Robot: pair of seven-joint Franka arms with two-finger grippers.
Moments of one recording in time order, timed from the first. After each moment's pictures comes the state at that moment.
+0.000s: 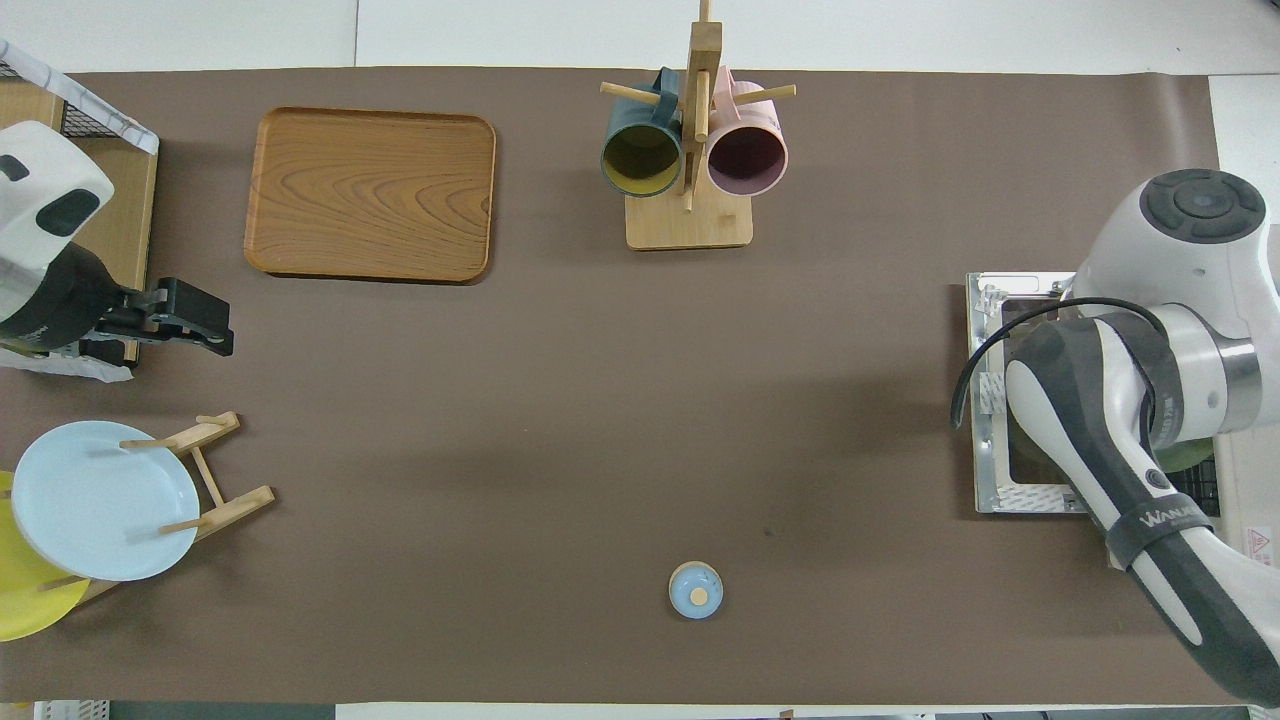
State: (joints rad) left arm -0.10 0.00 -0.03 -1.62 -0.05 1.49 -0.14; right arm -0.02 0.12 -0.02 -2.05 -0.26 1.92 0.04
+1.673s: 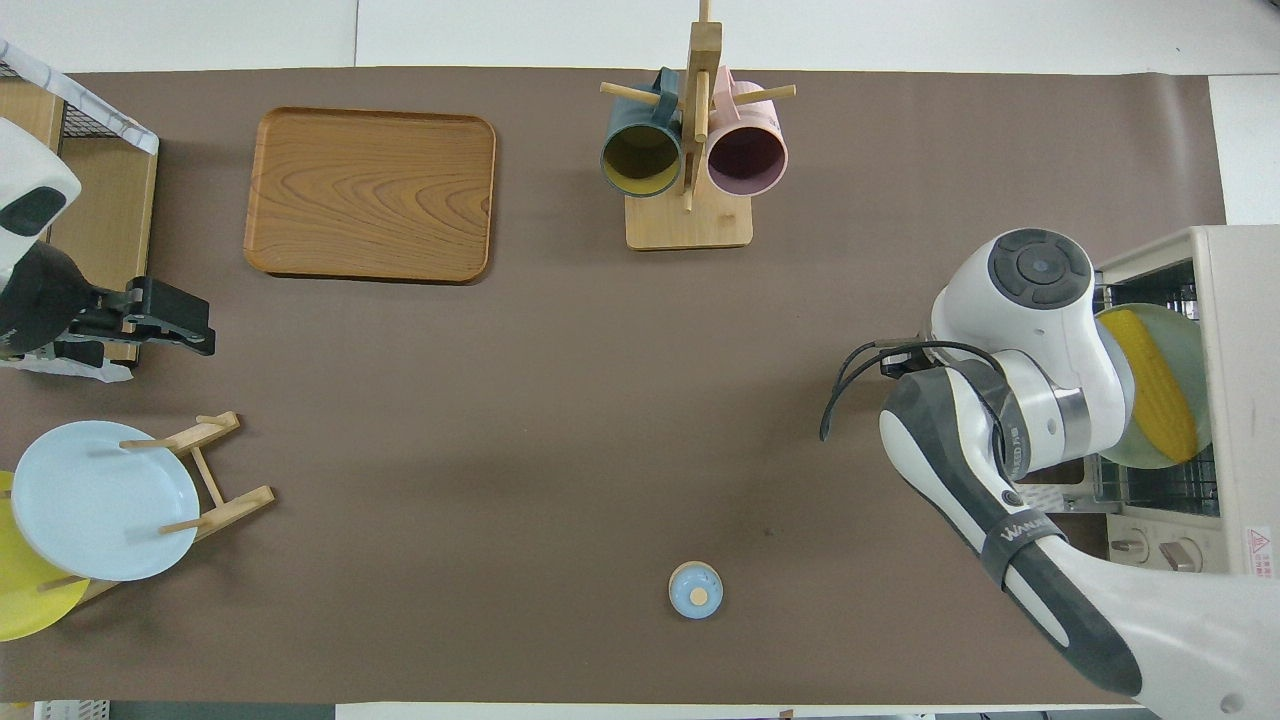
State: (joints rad) left arm -0.10 -0.01 -0.02 -1.62 -0.05 1.48 -0.14; right arm 0.15 0.20 0.01 -2.11 -0.14 2.14 0.28
